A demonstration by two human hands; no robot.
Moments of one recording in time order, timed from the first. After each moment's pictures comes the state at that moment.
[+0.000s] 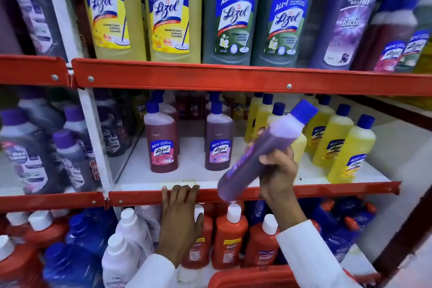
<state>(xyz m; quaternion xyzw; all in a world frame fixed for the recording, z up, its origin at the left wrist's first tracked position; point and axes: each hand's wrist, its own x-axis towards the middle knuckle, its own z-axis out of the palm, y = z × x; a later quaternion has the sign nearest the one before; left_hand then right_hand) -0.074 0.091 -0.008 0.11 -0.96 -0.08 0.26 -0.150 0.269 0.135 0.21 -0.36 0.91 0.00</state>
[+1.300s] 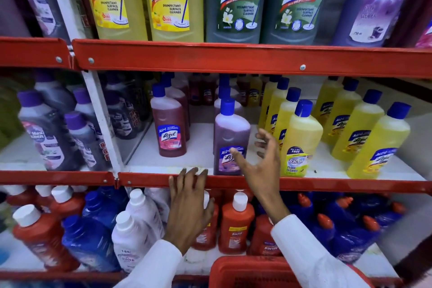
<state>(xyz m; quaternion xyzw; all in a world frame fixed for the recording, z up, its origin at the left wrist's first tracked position) -0.071 0.116 -0.001 0.15 -0.95 -0.09 0.27 -0.184 0.254 0.069 0.22 -0.74 0.61 0.19</state>
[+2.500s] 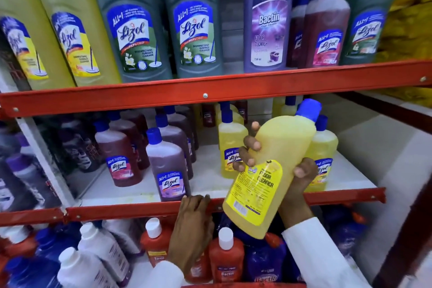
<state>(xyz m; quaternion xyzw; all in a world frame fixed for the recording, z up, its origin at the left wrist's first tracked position) -0.144 0.245 0.017 0.09 -0.96 -0.13 0.25 -0.243 0.417 0.159 0.48 0.00 0.81 -0.33</state>
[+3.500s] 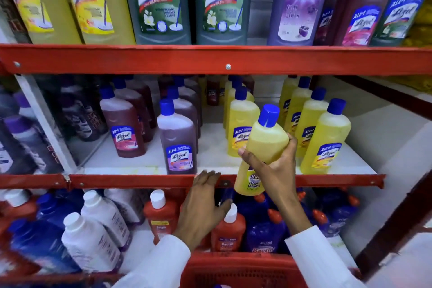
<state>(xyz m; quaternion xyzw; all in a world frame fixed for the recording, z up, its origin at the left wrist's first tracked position) -0.138 0.250 0.023 0.08 -0.93 -0.27 0.23 -0.219 0.398 0.096 0.19 -0.67 0.71 0.12</state>
